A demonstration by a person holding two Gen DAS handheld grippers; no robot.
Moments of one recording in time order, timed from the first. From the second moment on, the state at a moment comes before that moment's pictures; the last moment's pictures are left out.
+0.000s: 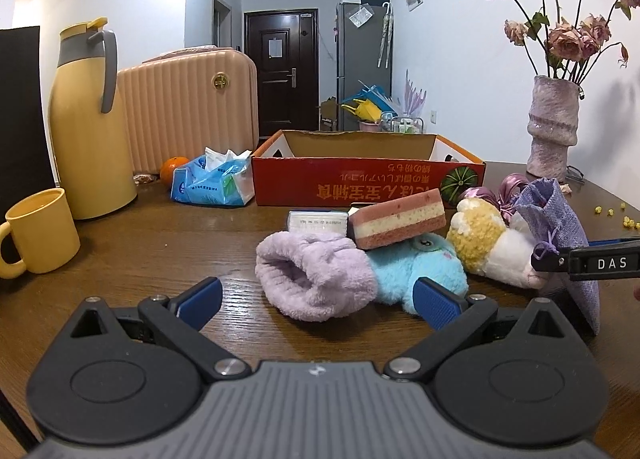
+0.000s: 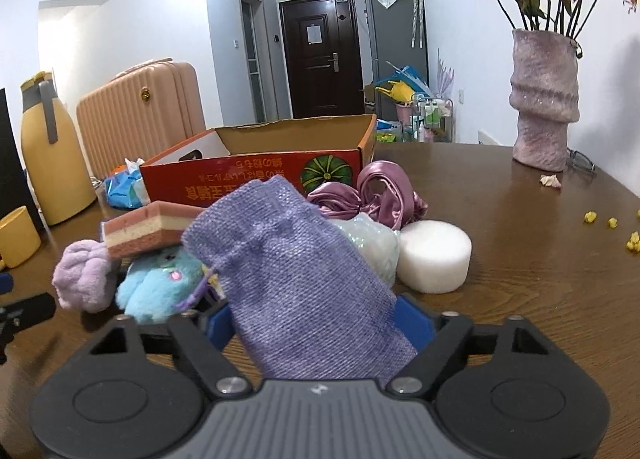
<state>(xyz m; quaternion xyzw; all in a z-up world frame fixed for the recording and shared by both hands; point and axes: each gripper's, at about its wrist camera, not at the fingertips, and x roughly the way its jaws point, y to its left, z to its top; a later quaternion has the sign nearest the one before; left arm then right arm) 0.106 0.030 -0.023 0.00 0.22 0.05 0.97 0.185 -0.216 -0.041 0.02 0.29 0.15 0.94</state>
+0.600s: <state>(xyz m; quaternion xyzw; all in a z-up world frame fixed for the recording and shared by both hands) 0.106 0.029 -0.026 0.00 0.22 0.05 0.98 0.159 -0.233 -0.025 0.05 0.23 0.14 0.96</state>
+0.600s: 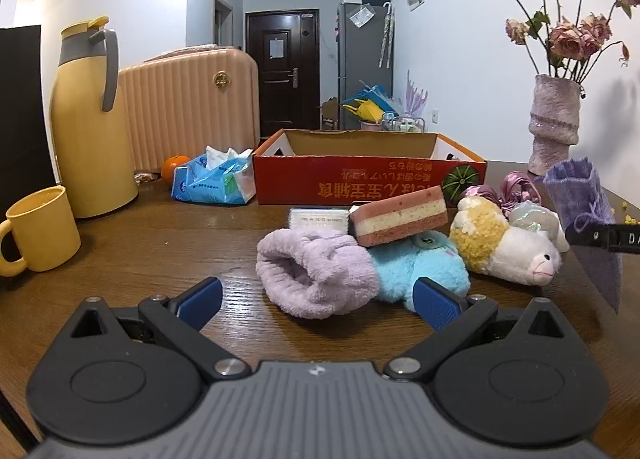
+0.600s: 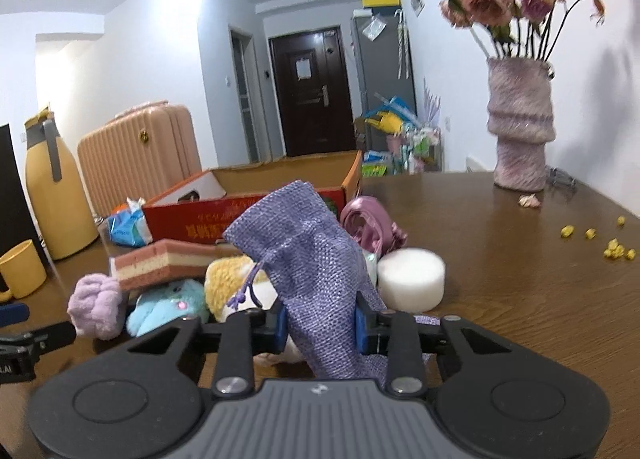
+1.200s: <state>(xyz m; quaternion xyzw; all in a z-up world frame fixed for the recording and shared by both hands) 0.118 -0.032 -0.016 0.06 0.20 -0.02 0.98 0.144 -0.251 -0.019 0.07 0.21 0.12 0.97</state>
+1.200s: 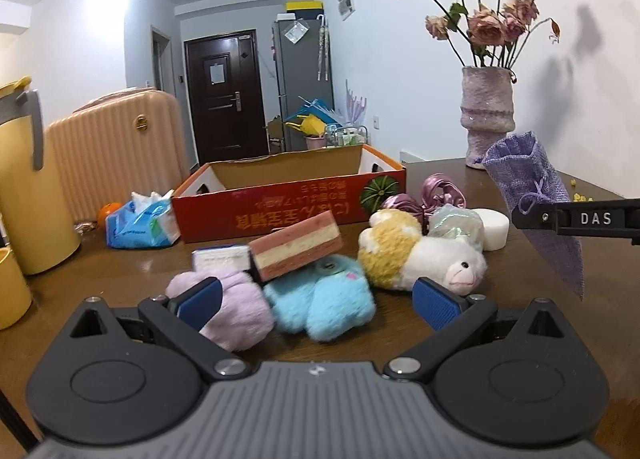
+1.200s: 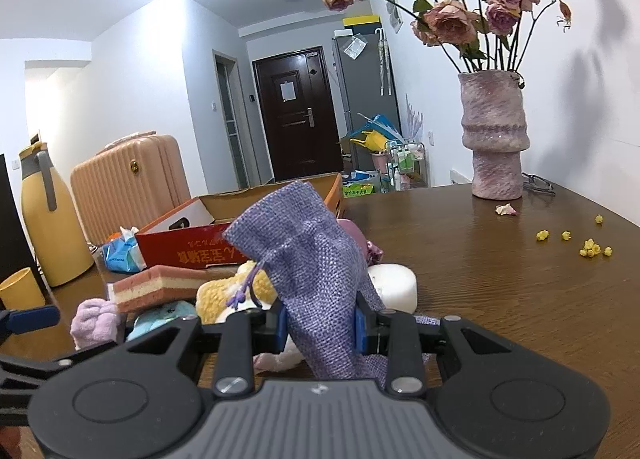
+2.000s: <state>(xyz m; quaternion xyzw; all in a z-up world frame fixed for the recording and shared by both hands) 0.208 -0.021 -0.044 0.03 0.30 -0.03 0.95 0.148 -0.252 -0.022 0.07 0.22 0.11 0.97</state>
